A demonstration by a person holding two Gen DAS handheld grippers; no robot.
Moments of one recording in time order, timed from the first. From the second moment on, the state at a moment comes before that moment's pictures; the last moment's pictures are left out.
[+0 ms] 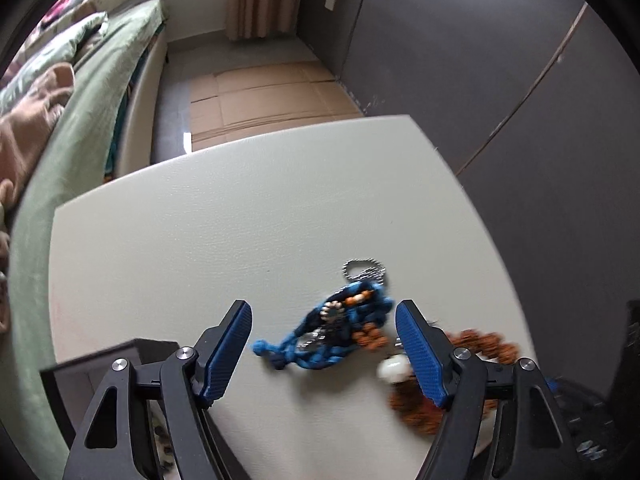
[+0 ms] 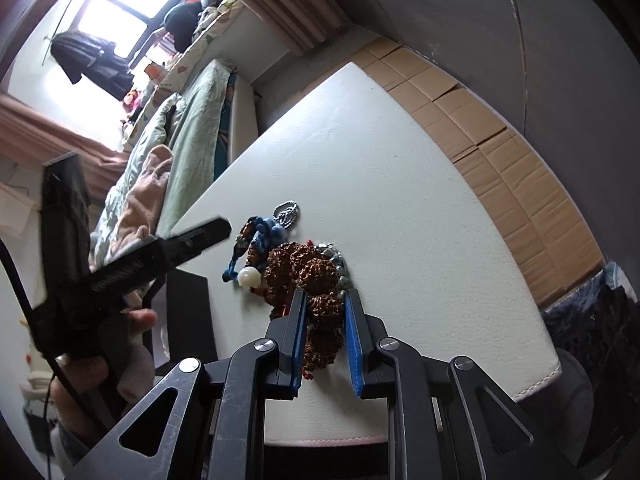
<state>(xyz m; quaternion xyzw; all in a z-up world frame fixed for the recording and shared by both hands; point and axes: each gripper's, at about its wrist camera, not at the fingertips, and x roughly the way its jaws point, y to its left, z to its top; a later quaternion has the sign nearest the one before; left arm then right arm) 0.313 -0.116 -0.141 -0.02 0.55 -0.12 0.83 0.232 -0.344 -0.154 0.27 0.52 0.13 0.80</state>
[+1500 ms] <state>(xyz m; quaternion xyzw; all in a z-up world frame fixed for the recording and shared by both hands) 0.248 -0.024 -0.050 -0.13 0.47 -0.16 0.86 0.219 -0.267 -0.052 0.25 0.45 0.23 0.82</state>
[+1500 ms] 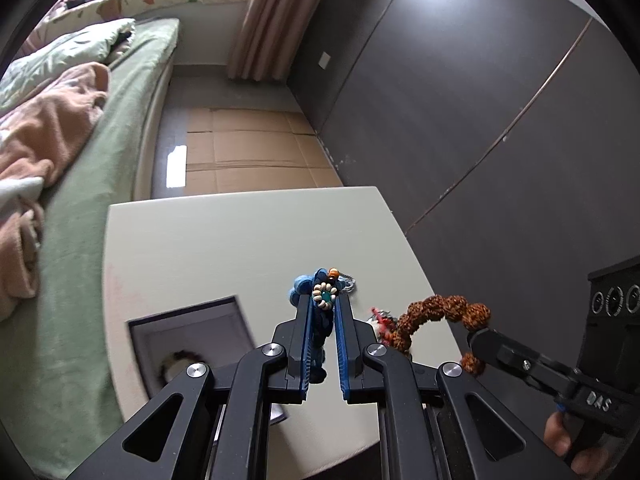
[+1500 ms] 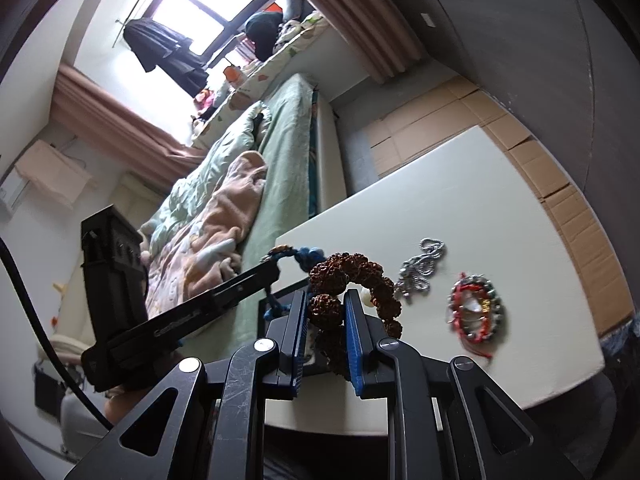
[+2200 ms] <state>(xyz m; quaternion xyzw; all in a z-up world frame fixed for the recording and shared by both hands) 0.229 0.038 -0.110 -0.21 0.51 -0.14 0.82 0.206 -0.213 -0.058 0.21 0.48 0.24 0.82</state>
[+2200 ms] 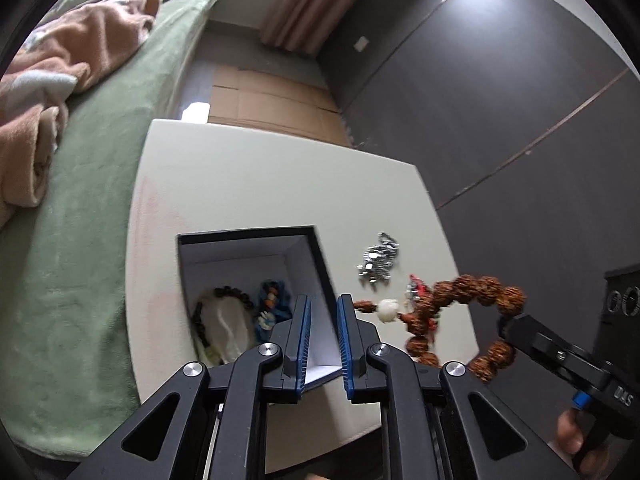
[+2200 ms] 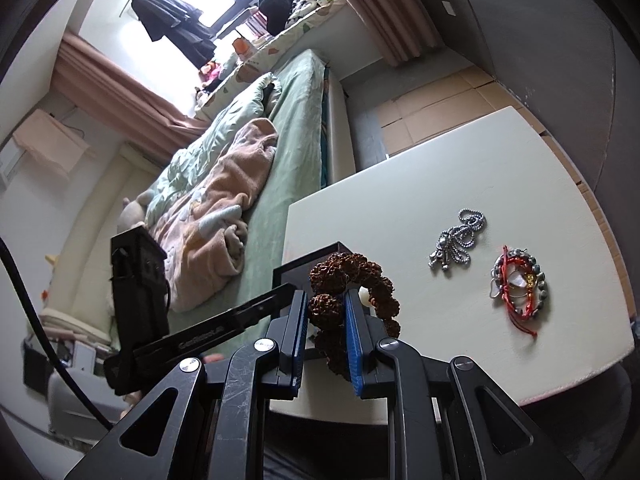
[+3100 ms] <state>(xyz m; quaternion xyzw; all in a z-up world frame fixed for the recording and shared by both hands) 0.181 0.116 -0.094 -0.25 0.43 -0.08 0.86 0.231 -0.149 -0.045 0.19 0.48 0.28 0.81</state>
